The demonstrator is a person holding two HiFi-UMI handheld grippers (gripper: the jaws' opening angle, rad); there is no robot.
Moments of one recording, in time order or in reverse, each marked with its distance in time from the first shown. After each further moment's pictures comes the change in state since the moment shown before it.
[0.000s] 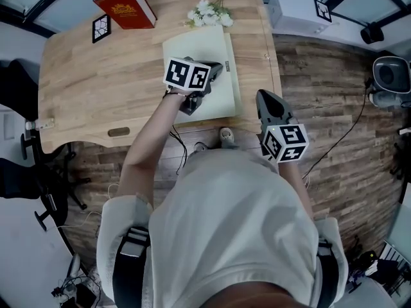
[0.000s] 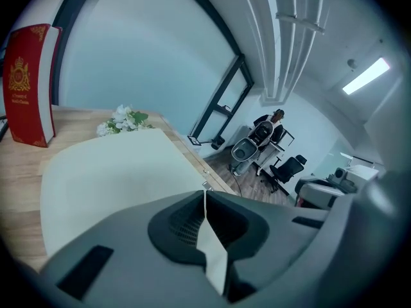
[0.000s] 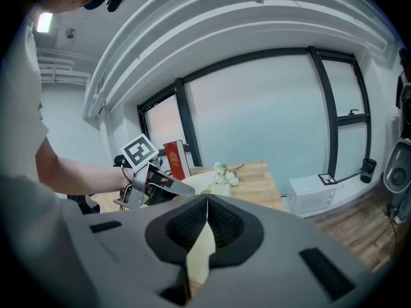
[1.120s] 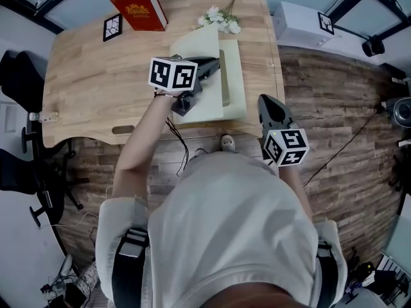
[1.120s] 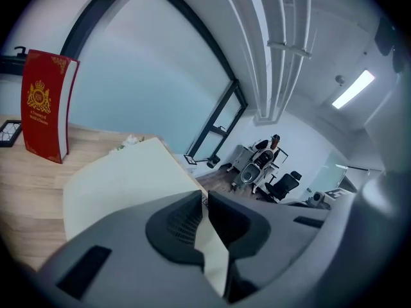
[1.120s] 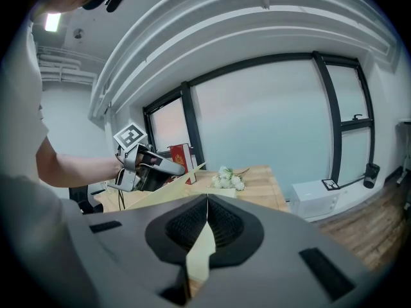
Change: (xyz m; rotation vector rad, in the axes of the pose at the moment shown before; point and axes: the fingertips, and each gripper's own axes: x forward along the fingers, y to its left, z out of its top) left arm -0.074 -0.012 0.037 -0.011 -0.177 -0.039; right arm -0.009 0.020 0.008 -0.030 -0.031 0.023
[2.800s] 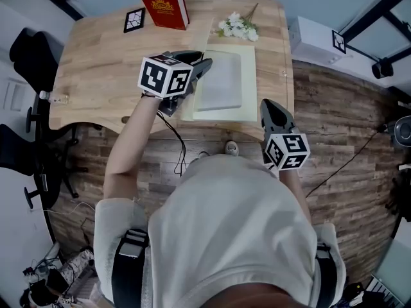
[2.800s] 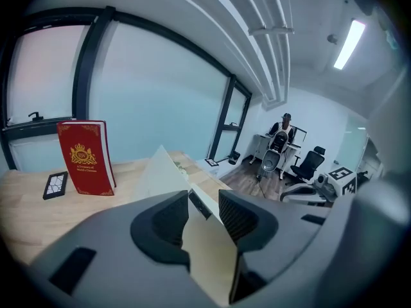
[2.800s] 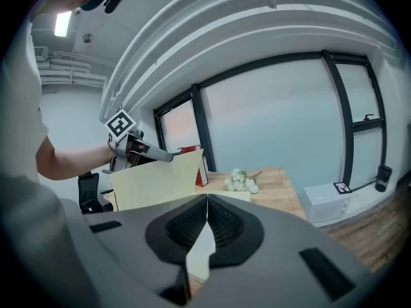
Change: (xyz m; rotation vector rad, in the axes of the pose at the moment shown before) left arm -0.095 0.008 0.017 0.213 -0.005 0.248; right arm 0.004 0.034 0.003 -0.028 -0.020 0.085
